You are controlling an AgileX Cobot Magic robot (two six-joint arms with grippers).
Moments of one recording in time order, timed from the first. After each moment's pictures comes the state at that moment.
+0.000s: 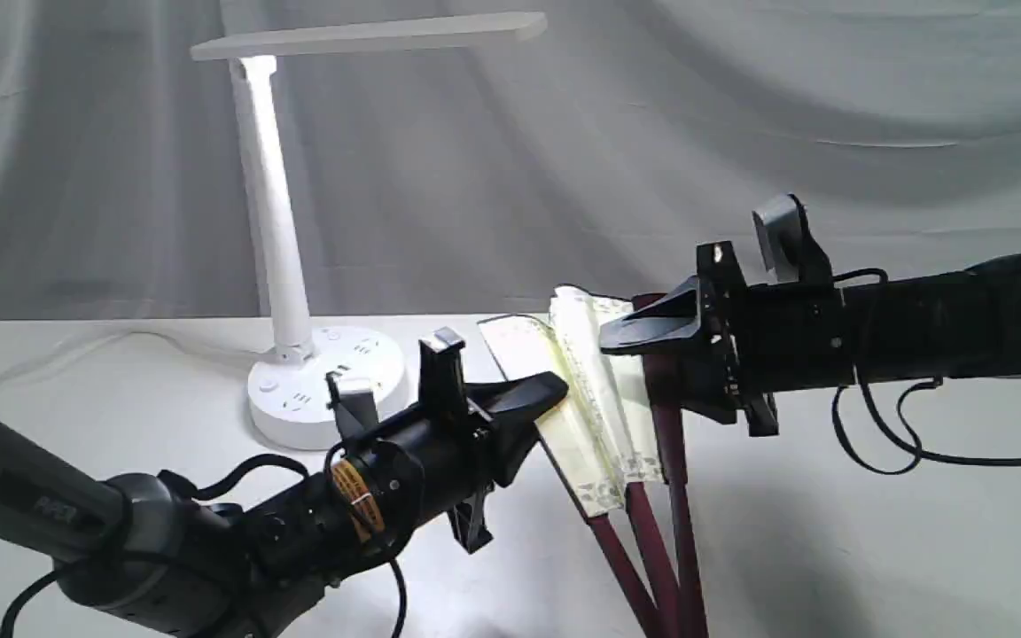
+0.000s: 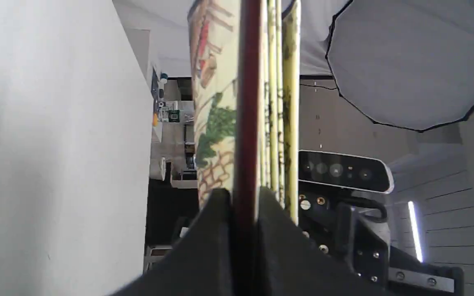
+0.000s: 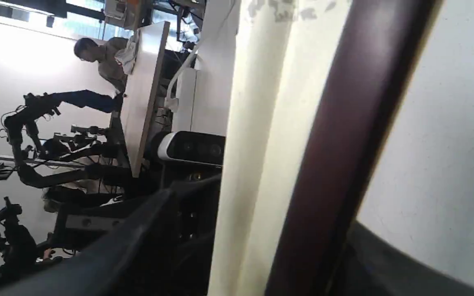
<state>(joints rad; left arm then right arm) -0.48 2.27 -1.05 0.48 -1.20 -1.85 -0.12 2.12 -1.35 1.49 1.18 -0.90</state>
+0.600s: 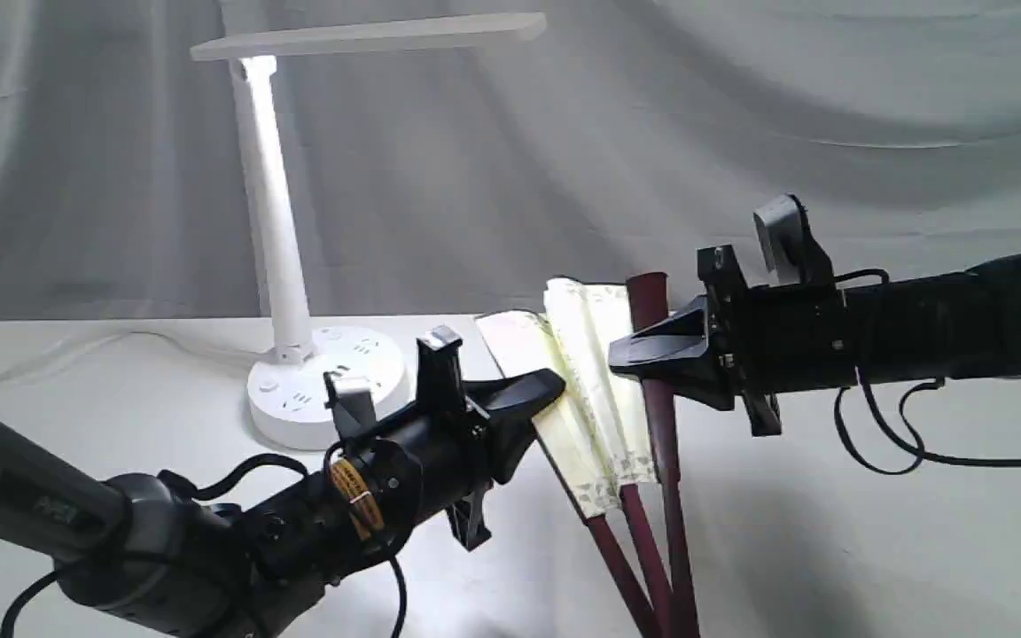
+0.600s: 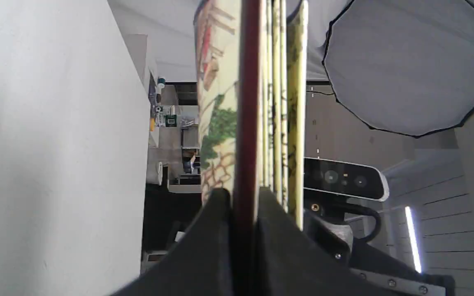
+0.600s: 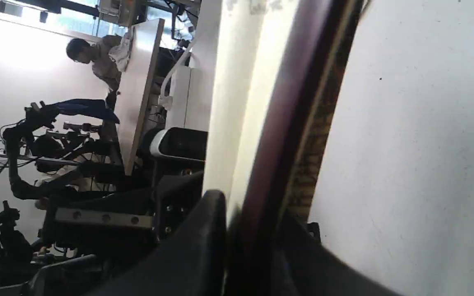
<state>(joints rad) -0.48 2.27 -1.05 0.46 -1.21 -1.85 -0.12 2.12 -1.35 1.48 1.17 -0.92</state>
